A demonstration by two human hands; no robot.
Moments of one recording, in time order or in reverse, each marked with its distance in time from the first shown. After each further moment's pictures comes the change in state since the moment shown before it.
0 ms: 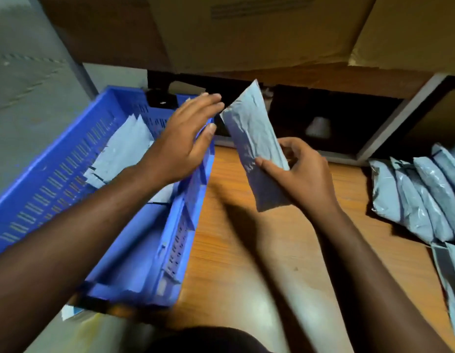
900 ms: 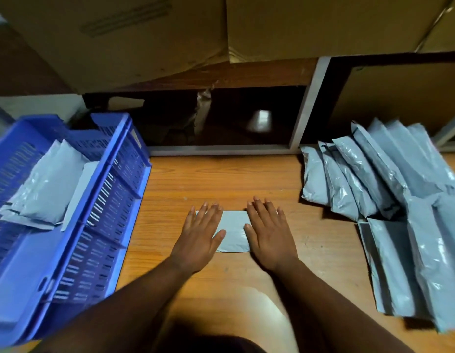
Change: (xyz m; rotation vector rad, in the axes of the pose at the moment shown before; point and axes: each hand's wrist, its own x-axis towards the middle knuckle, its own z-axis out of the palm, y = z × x) left_hand -0.110 0.098 0.249 0.323 -0.679 -0.232; right_hand -0.085 0.245 -0.007 -0.500 -0.279 -0.055
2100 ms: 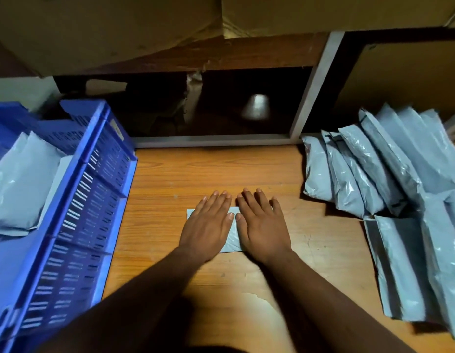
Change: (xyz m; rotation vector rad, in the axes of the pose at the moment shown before) left_hand 0.043 0.025 -0.010 -0.043 -0.007 0.042; right_hand 0.029 -0.016 -0.002 -0.057 -0.071 0.029
